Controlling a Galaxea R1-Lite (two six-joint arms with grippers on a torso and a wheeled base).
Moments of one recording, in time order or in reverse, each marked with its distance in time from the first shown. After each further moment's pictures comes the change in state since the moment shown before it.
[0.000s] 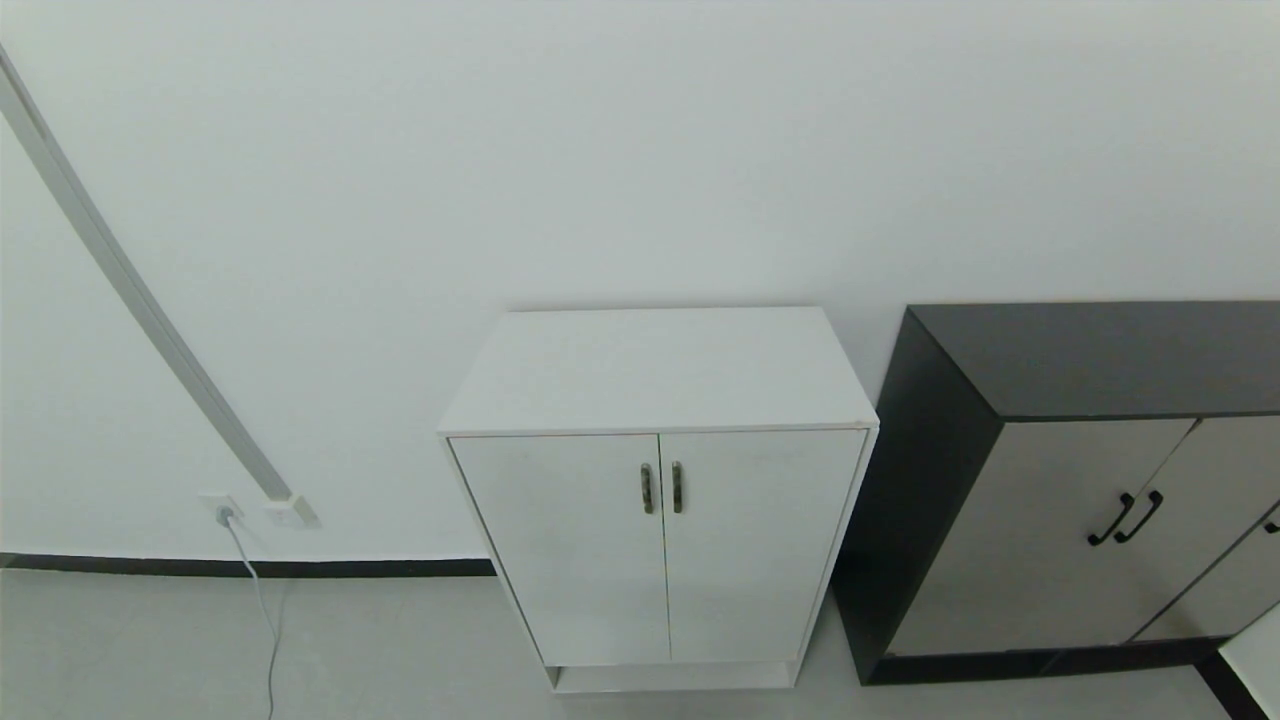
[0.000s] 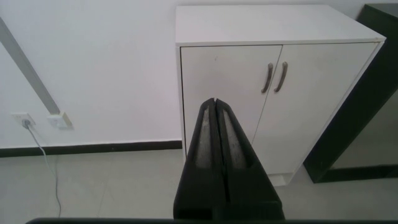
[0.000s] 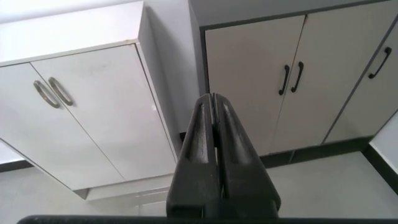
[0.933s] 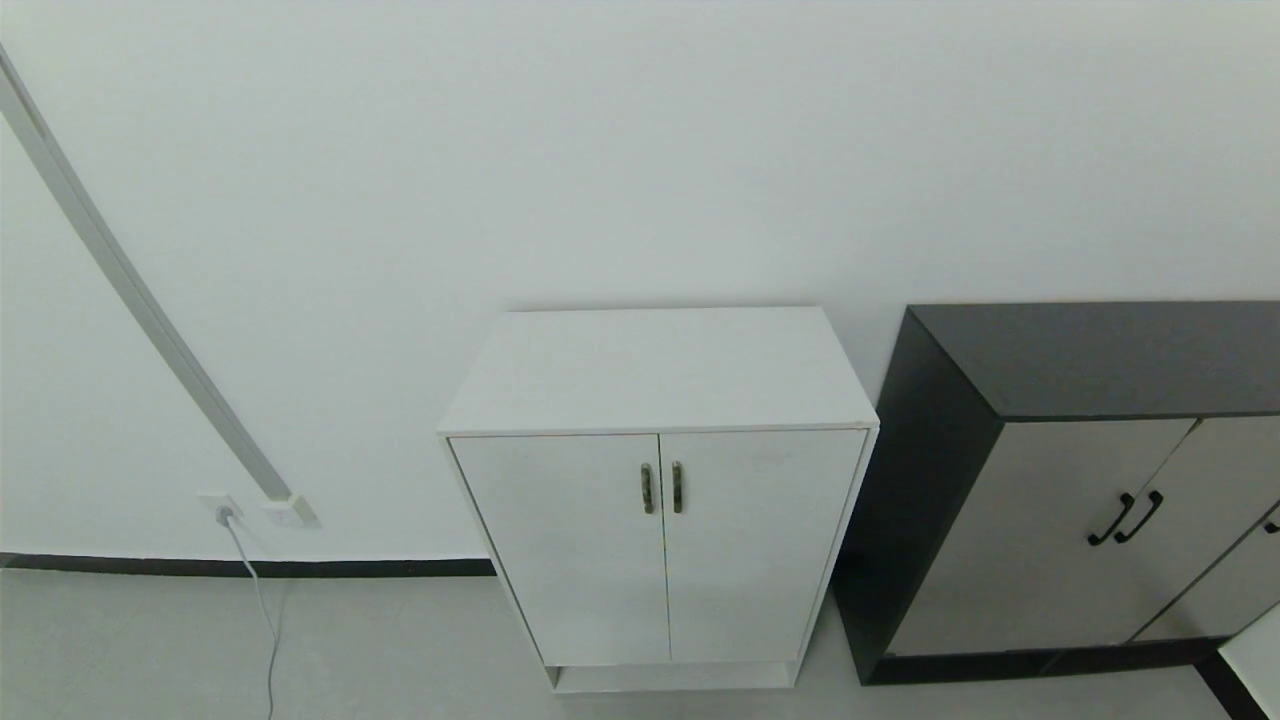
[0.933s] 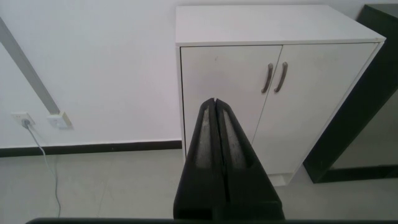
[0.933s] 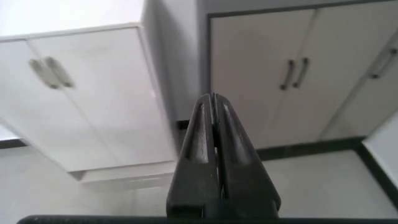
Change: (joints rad) left arm 0.000 0.000 0.000 0.000 0.000 -0.001; right arm 0.000 0.060 0.000 0.008 0.071 -0.029
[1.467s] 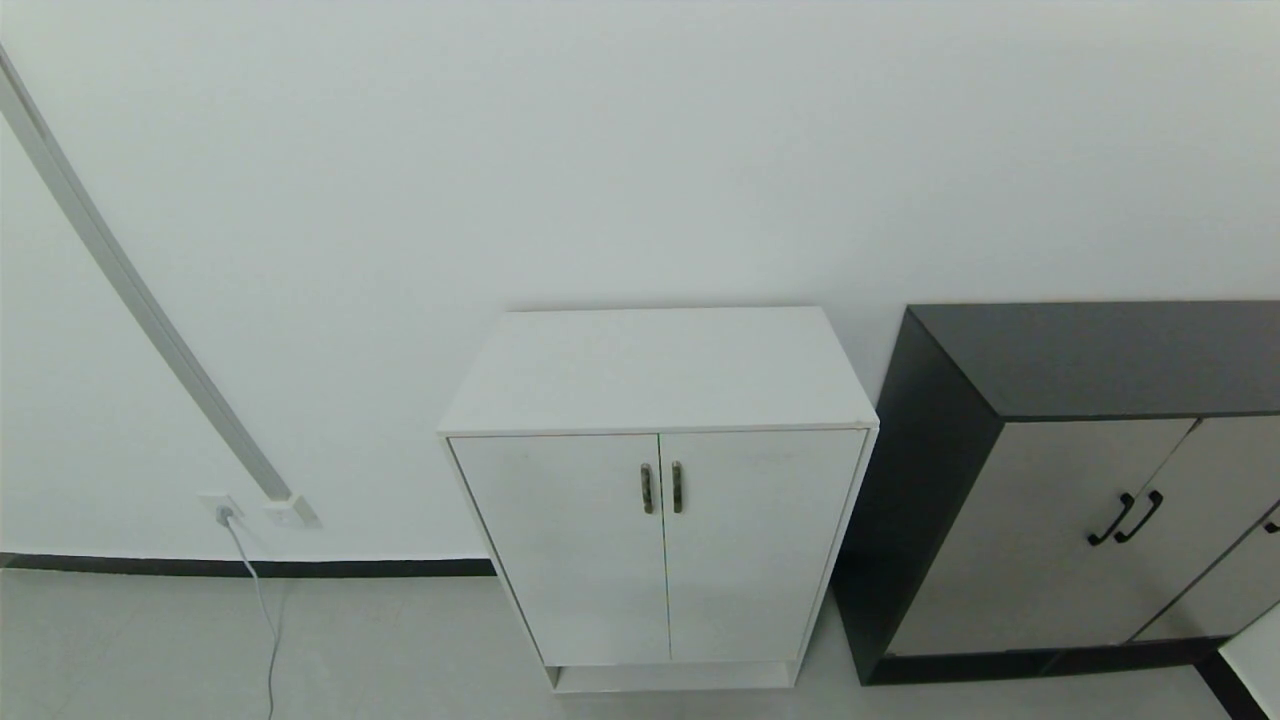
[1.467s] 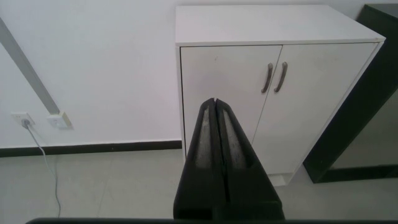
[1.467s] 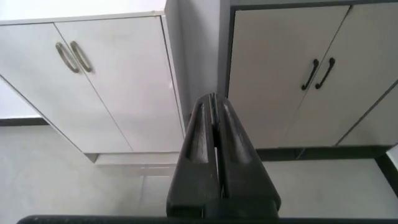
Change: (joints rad) left arm 0.000 0.000 0.000 0.000 0.000 0.000; right arm 0.085 0.038 0.000 0.002 -0.040 -0.030
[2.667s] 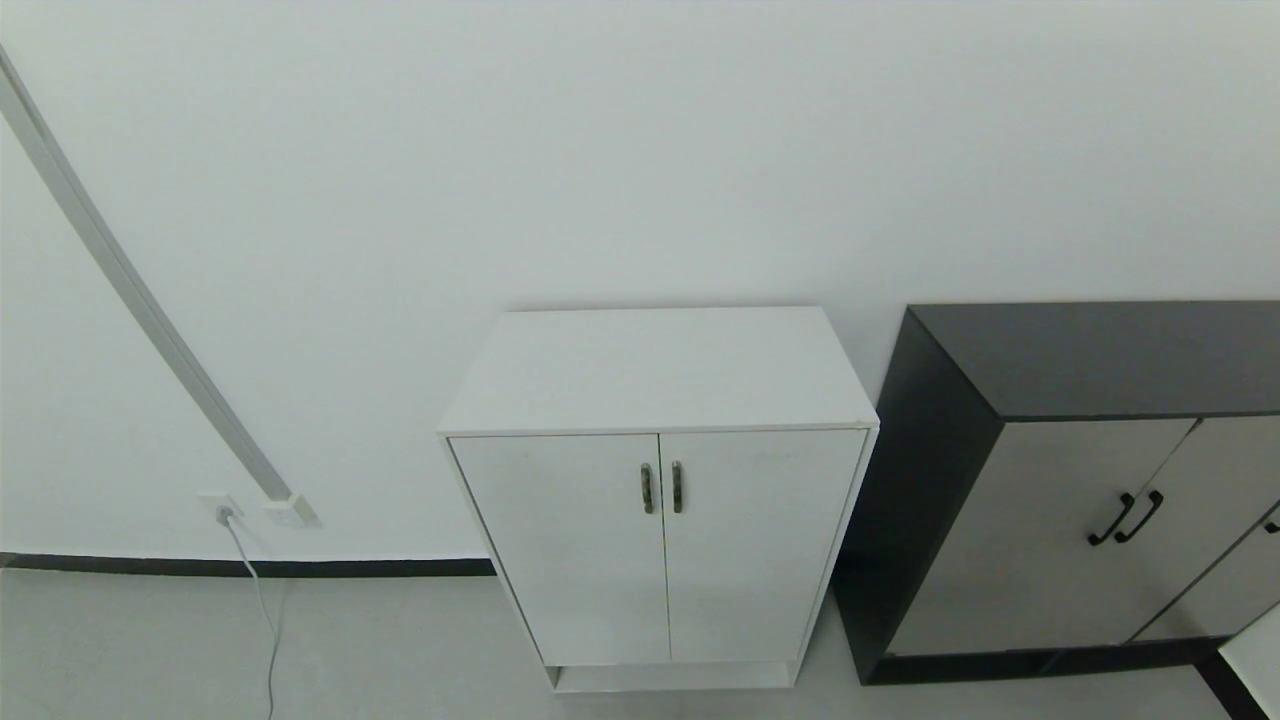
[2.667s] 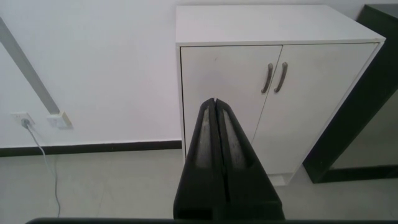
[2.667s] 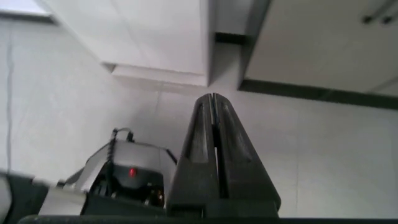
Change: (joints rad) left arm 0.000 0.000 0.000 0.000 0.001 -0.001; right arm 0.080 0.382 0.000 0.000 0.049 -0.015
